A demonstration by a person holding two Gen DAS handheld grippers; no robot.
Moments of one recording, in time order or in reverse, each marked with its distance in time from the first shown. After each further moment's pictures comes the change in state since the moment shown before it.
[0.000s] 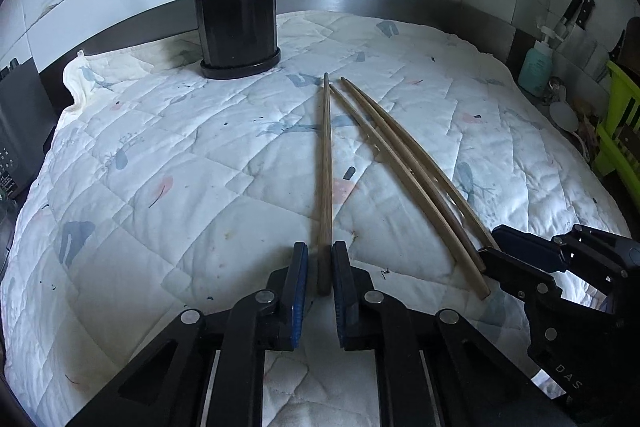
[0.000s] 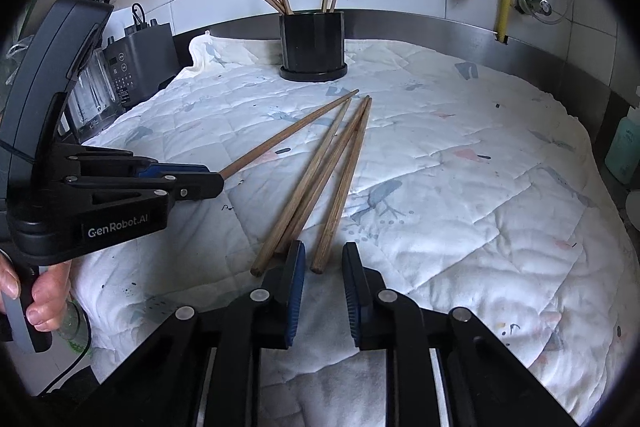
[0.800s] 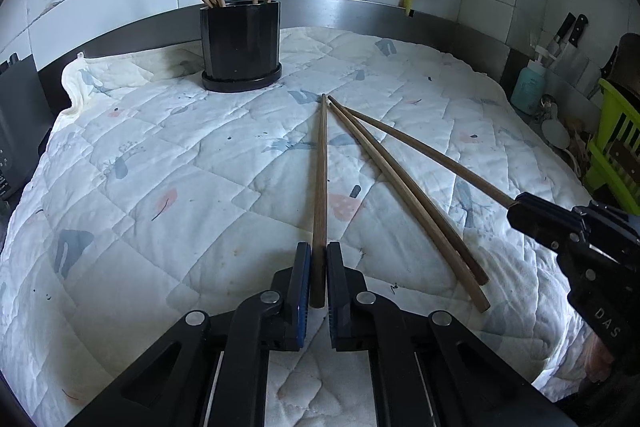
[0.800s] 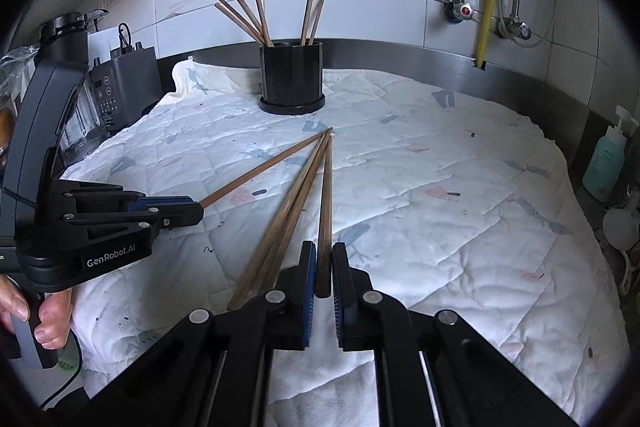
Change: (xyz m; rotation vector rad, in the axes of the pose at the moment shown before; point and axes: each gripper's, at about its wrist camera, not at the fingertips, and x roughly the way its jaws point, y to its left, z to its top) left arm -0.006 0.010 0.000 -0.025 -0.065 -0.041; right arm -0.015 -0.007 0.019 0.005 -0.078 -0.074
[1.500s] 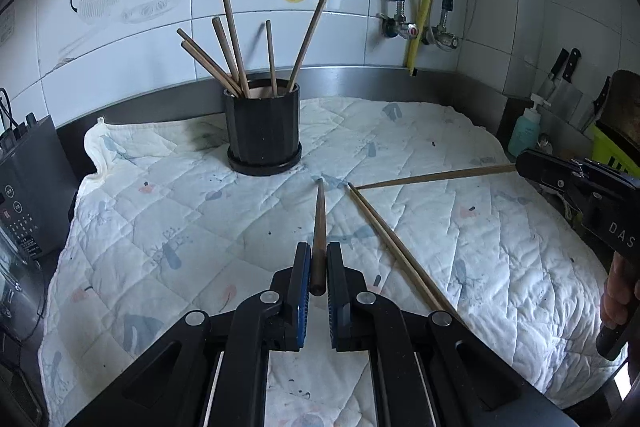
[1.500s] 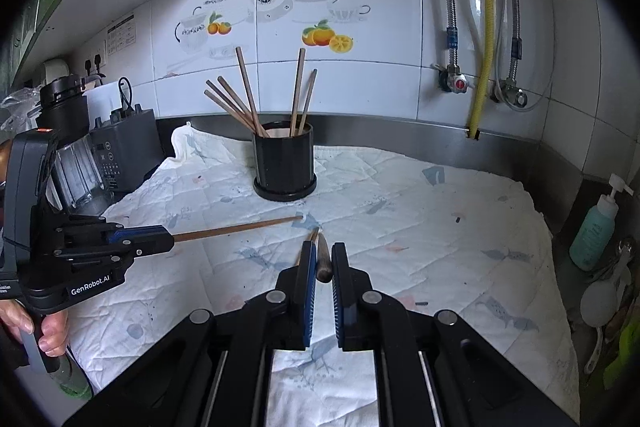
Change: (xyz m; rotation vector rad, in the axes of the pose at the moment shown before) left arm -0.061 0.026 0.069 0.030 -0.136 0.015; right arm -0.021 -0.021 0.079 -0.005 -0.131 0.025
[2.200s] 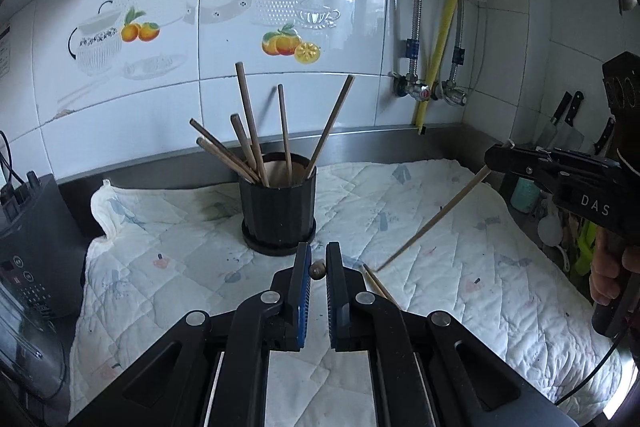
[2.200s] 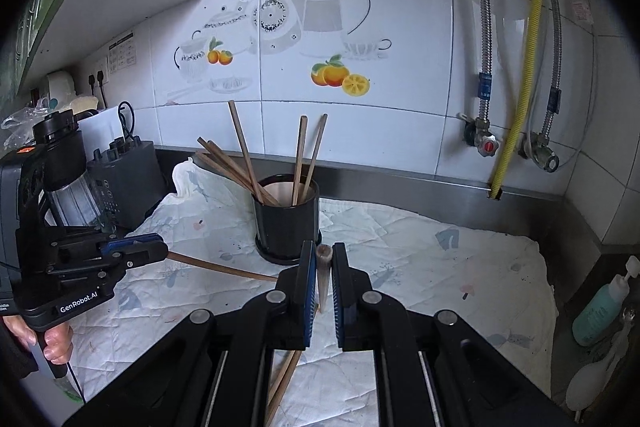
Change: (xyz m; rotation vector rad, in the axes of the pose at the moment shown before) left arm -0.008 0.027 0.086 -0.001 -0.116 -0.001; right arm 0.030 -0.010 0.085 -0.048 -0.009 0.060
